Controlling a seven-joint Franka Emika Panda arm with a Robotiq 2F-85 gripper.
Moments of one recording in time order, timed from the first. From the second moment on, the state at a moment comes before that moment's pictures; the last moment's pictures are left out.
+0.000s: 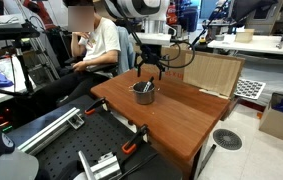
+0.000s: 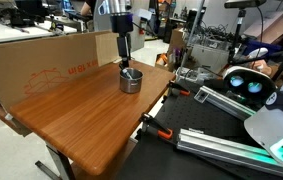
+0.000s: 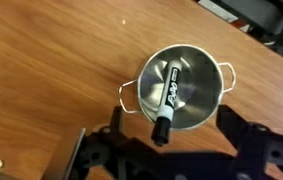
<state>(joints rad) 0.03 0.36 -0.02 -2.11 -0.03 2.26 -0.50</state>
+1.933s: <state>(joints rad) 0.00 0.50 0.02 -1.85 -0.10 2.03 -0.43</state>
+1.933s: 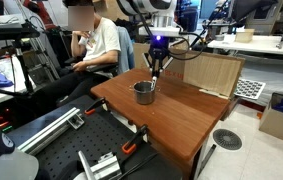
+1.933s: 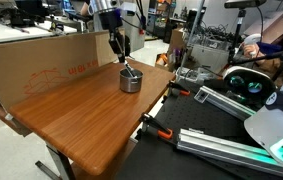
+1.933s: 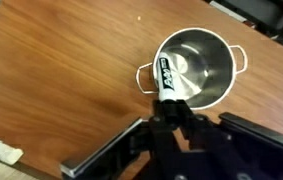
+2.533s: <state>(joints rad) -0.04 0.26 0.01 -1.95 -0.09 2.03 -0.41</state>
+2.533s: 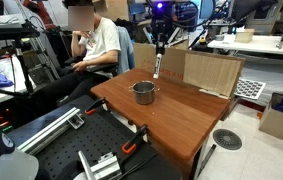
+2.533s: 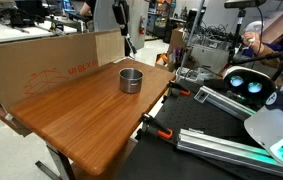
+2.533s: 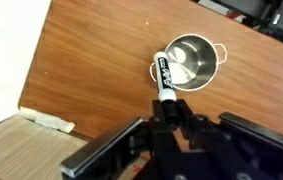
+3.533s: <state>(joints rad) -0.14 0.41 -0.07 -1.96 -0.06 2.03 -0.41</state>
